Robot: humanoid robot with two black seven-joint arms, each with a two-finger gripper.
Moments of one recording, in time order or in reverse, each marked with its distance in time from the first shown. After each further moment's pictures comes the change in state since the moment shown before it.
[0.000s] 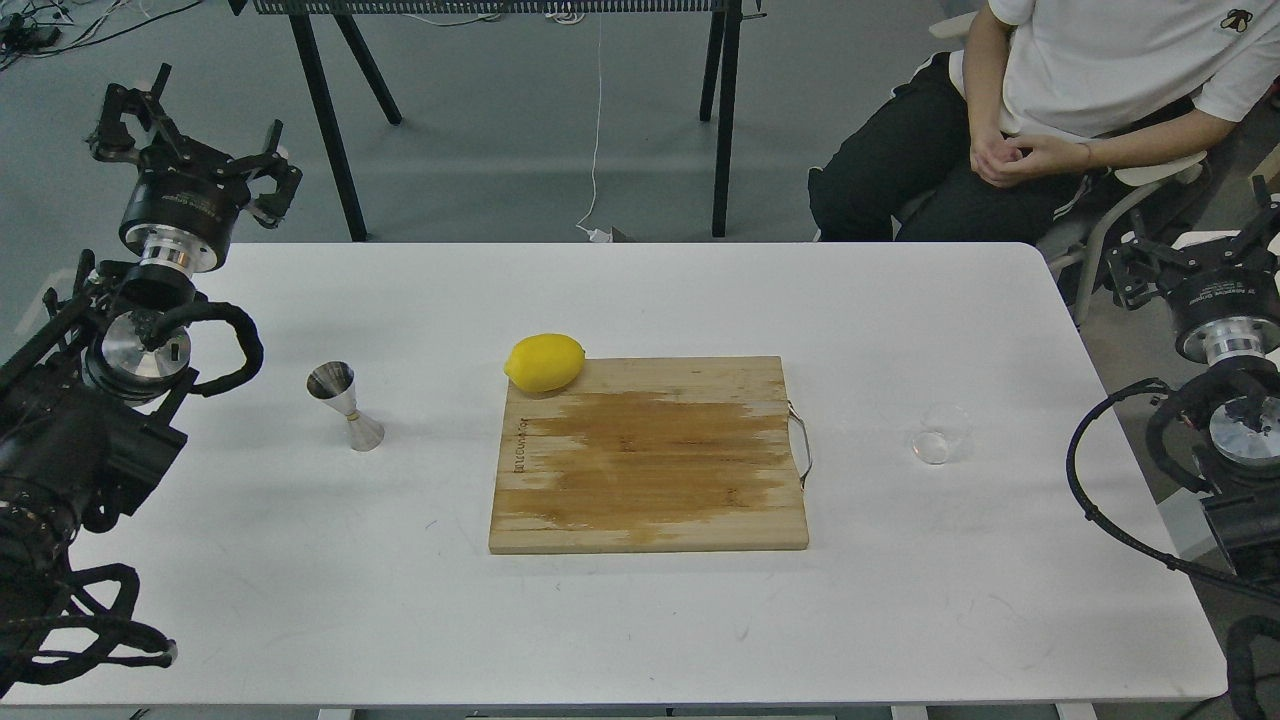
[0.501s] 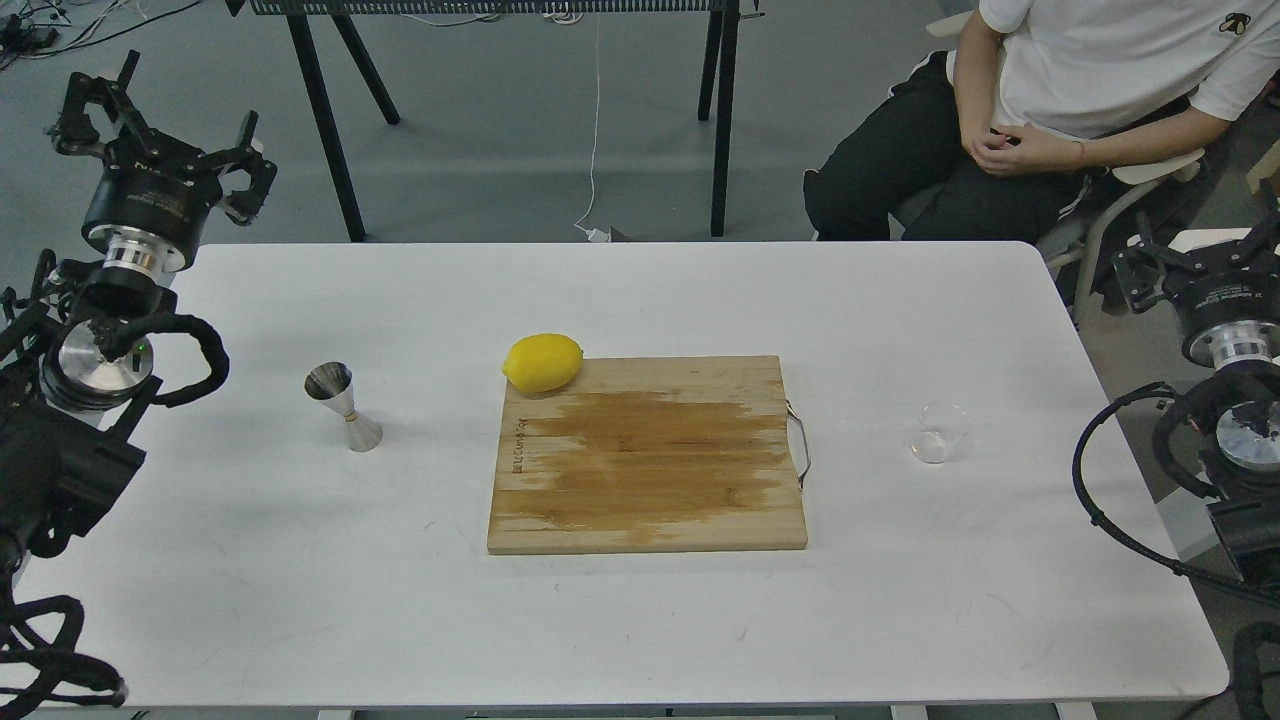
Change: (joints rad) left arm 0.195 0.192 -0.001 -0.376 0.000 0.000 0.001; right arm -0.019 -0.005 0.011 0.012 0.002 0.000 0.000
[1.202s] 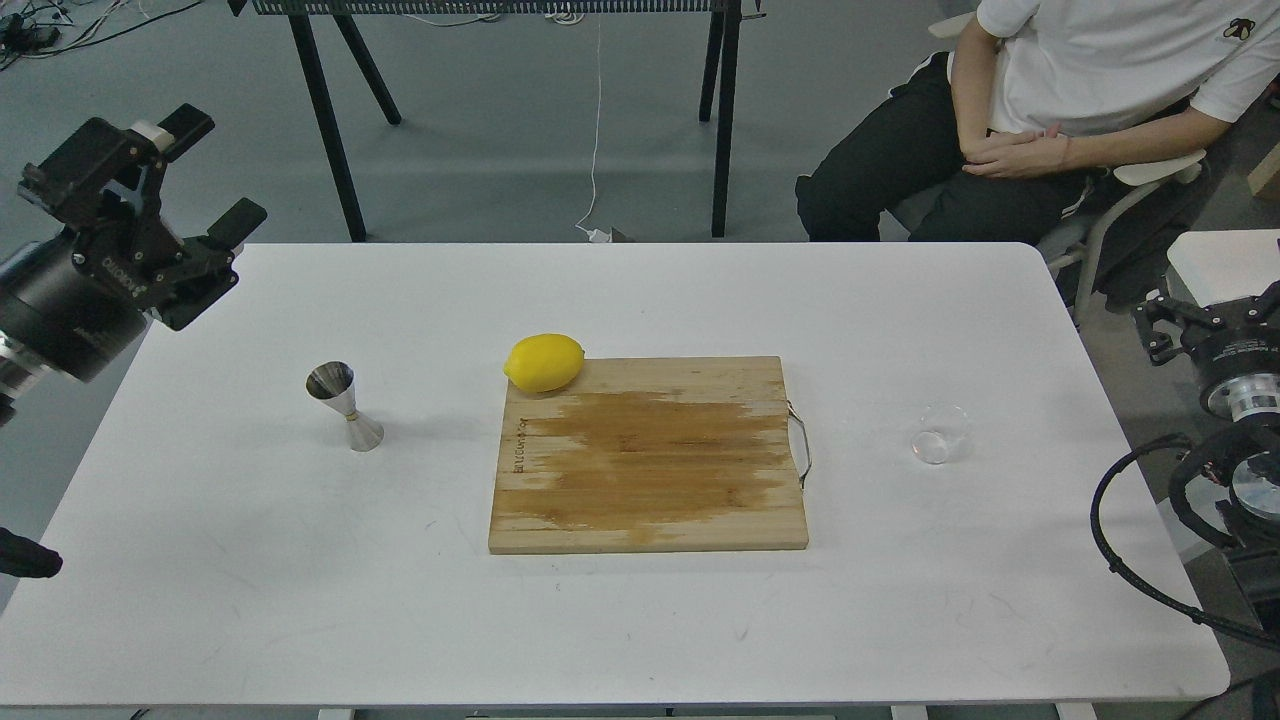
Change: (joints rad) left arm 0.426 0.512 -0.008 -0.786 0.737 0.343 -0.178; right arm -0.088 -0.023 0.012 0.000 0.001 0.000 0.017
